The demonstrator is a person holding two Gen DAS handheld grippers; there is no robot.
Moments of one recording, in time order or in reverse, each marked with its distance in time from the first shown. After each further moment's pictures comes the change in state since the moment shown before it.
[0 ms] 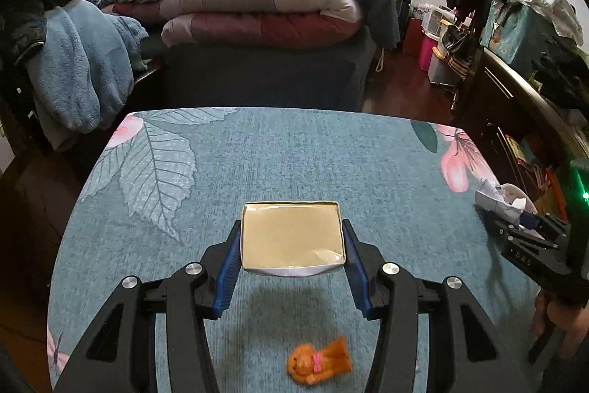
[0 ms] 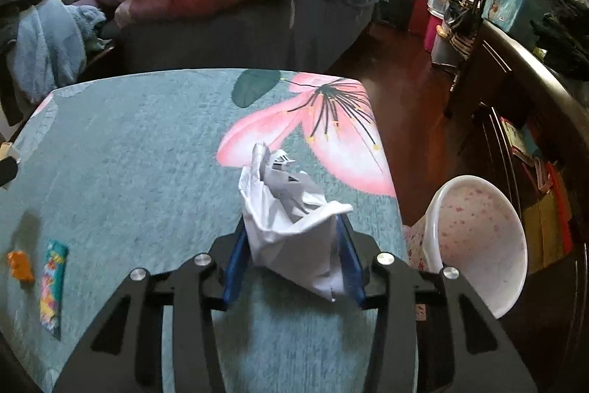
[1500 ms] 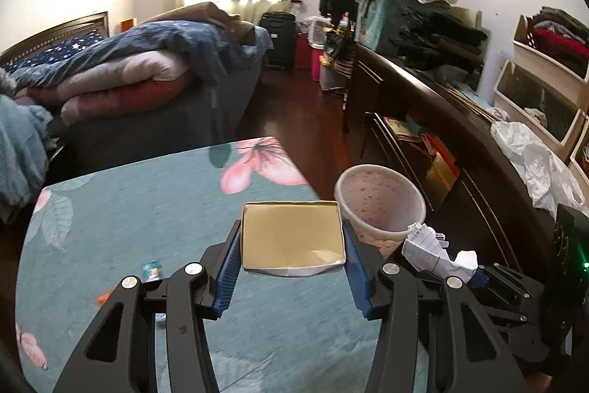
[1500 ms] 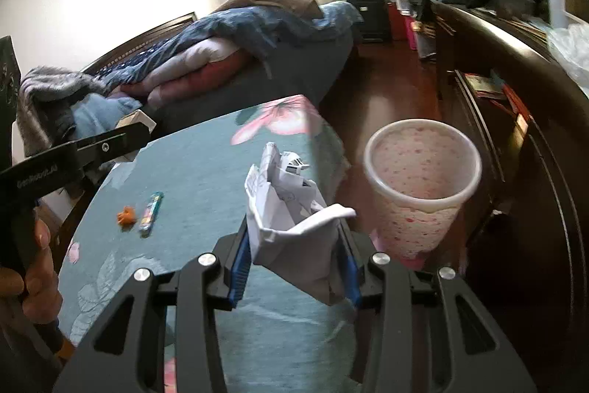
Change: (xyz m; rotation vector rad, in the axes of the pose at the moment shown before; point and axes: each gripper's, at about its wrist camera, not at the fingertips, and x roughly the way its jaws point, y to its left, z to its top) left arm -0.114 -0.206 -0.042 0.267 -0.128 -0.287; right arm -0.184 -0.105 -0.145 0.297 -0.205 0.175
